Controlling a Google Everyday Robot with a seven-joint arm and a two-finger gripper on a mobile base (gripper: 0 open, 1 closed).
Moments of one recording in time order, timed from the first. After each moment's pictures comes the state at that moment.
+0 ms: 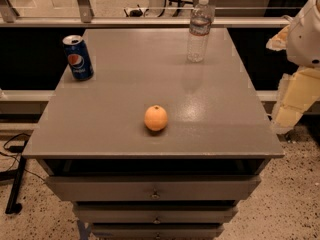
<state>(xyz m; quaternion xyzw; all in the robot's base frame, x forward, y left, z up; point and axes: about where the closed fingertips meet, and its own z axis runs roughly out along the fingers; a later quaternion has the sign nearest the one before) 0.438 -0.217 0.976 -0.60 0.78 -0.03 0.16</state>
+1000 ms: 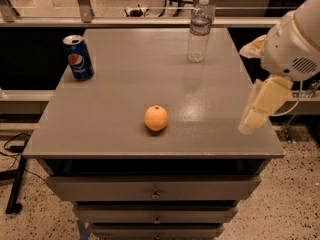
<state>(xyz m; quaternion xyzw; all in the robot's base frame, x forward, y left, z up) 0.455 -0.175 0.955 -0.61 0.76 0.04 0.23</state>
